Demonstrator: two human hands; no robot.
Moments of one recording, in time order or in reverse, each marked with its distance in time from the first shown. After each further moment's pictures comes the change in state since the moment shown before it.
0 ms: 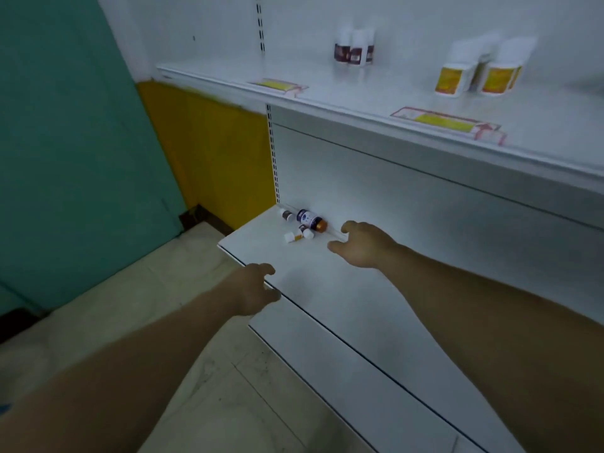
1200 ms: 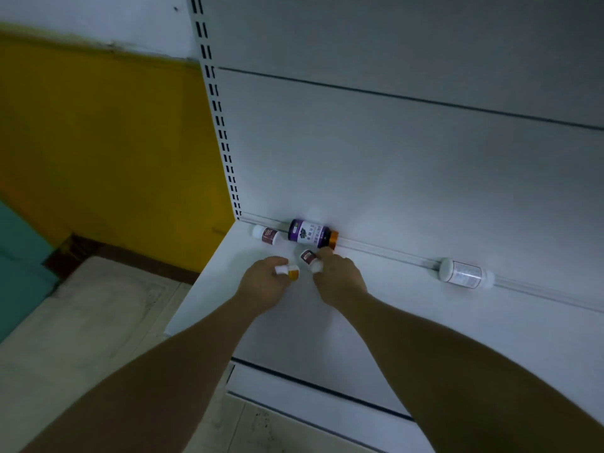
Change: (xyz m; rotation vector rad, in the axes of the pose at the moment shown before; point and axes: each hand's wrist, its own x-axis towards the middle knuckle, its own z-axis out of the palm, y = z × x) left_hand 0.381 -0.108 0.035 -0.437 0.009 0.288; right_hand 0.283 -0.031 0.195 0.187 0.238 0.444
